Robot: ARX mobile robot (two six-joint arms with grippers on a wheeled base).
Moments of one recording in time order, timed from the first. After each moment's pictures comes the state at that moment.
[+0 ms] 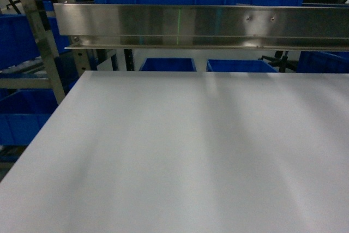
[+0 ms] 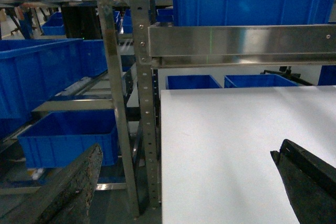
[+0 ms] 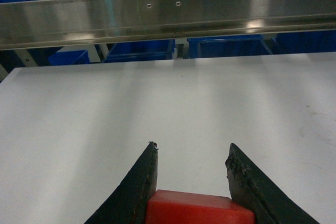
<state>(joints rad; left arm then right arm) 0.00 0.01 0.01 0.00 0.00 0.00 -0.02 0.89 0.45 0.19 -0.12 0.09</state>
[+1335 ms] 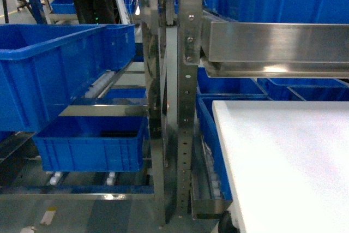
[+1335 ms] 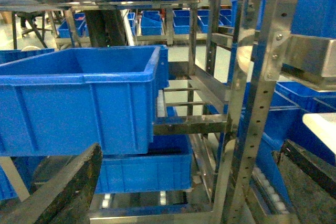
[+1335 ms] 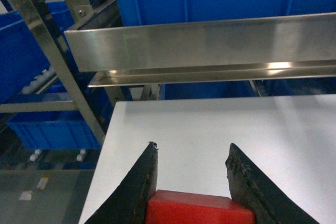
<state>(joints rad) 0.00 0.01 0.01 0.00 0.00 0.00 -0.02 0.89 0.45 0.19 -0.12 0.09</state>
